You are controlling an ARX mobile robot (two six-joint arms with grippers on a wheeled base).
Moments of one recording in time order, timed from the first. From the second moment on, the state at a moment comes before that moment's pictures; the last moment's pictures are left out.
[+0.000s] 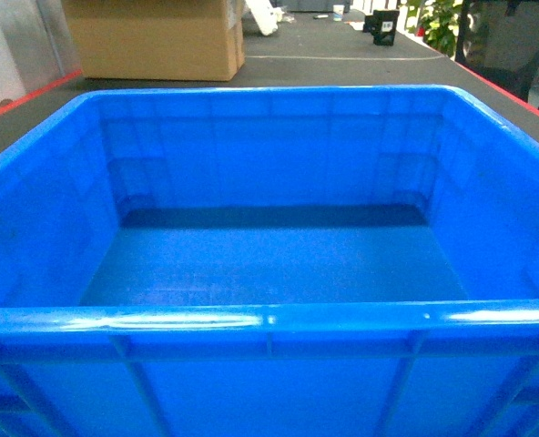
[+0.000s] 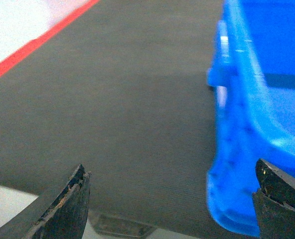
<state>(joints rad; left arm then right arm) -0.19 0.18 0.09 -0.19 -0.41 -0.11 0.14 0.17 0.08 -0.21 0.36 0.07</state>
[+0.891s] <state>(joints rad) -0.20 1.27 0.67 -0.01 -0.23 -0.18 0.17 1.27 0.64 0.07 0.06 0.14</state>
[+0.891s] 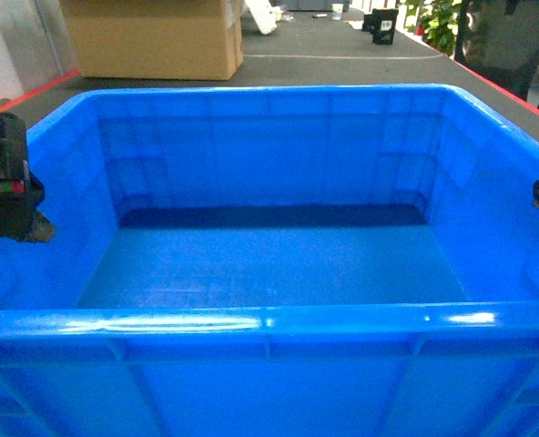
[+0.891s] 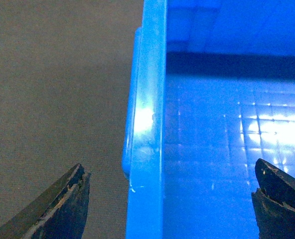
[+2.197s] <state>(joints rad) -0.27 0.94 0.56 -0.09 -0.34 -0.18 0.22 0.99 0.55 0.03 0.19 0.18</state>
